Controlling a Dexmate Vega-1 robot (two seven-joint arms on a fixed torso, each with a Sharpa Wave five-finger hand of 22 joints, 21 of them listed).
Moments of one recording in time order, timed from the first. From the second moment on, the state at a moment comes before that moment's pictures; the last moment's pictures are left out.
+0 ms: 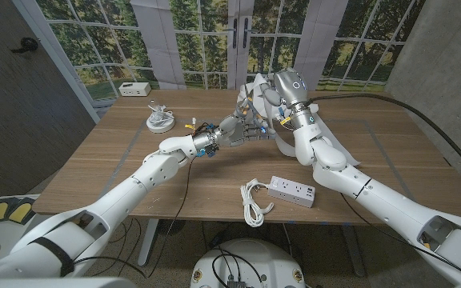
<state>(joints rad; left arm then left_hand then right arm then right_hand) 0.66 0.47 0.59 -1.33 -0.85 -0.07 -0.88 0.47 -0.05 -0.33 0.13 0.39 0.88 0.04 0.23 0.71 0.42 -0.05 1.03 0.86 0.46 -0.01 0.24 0.61 0.09 0.21 0.23 0.21 -0.69 -0.59 -0.75 -1.71 -0.85 -0.31 -0.62 0.74 0.18 0.50 -0.12 0.46 0.95 -0.02 0.33 0.48 1.09 -0.16 1.03 0.56 1.08 -0.20 0.22 0.82 0.51 -0.02 0.60 0.19</state>
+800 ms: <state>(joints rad) 0.66 0.47 0.58 -1.33 -0.85 -0.08 -0.87 0.48 -0.04 -0.33 0.13 0.39 0.88 0.04 0.23 0.72 0.42 -0.05 1.03 0.86 0.46 -0.01 0.24 0.62 0.09 0.21 0.23 0.21 -0.70 -0.60 -0.74 -1.72 -0.85 -0.30 -0.62 0.74 0.18 0.51 -0.11 0.42 0.97 -0.02 0.32 0.49 1.09 -0.16 1.04 0.55 1.08 -0.20 0.22 0.83 0.51 -0.02 0.61 0.19</state>
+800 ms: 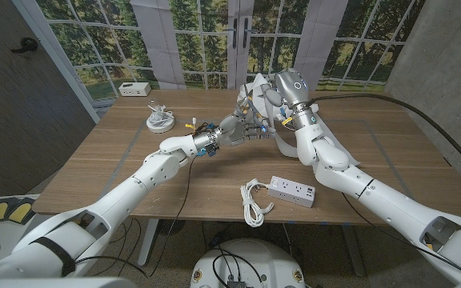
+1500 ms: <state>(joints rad) 0.67 0.47 0.58 -1.34 -0.85 -0.08 -0.87 0.52 0.00 -0.31 0.13 0.39 0.89 0.04 0.23 0.72 0.42 -0.05 1.05 0.86 0.46 -0.01 0.24 0.62 0.09 0.21 0.23 0.21 -0.70 -0.60 -0.74 -1.73 -0.85 -0.29 -0.62 0.74 0.17 0.52 -0.11 0.39 0.97 -0.02 0.30 0.50 1.09 -0.16 1.05 0.55 1.08 -0.20 0.22 0.83 0.51 -0.02 0.62 0.19</state>
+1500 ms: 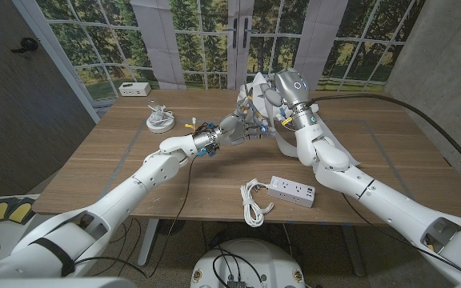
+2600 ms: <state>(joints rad) 0.68 0.47 0.57 -1.34 -0.87 -0.08 -0.86 0.64 0.20 -0.17 0.10 0.35 0.93 0.03 0.23 0.72 0.43 -0.07 1.07 0.85 0.49 -0.03 0.24 0.62 0.09 0.21 0.23 0.20 -0.71 -0.61 -0.73 -1.75 -0.87 -0.30 -0.62 0.74 0.17 0.53 -0.11 0.36 0.98 -0.02 0.28 0.51 1.09 -0.15 1.06 0.54 1.08 -0.20 0.22 0.83 0.51 -0.02 0.63 0.19</state>
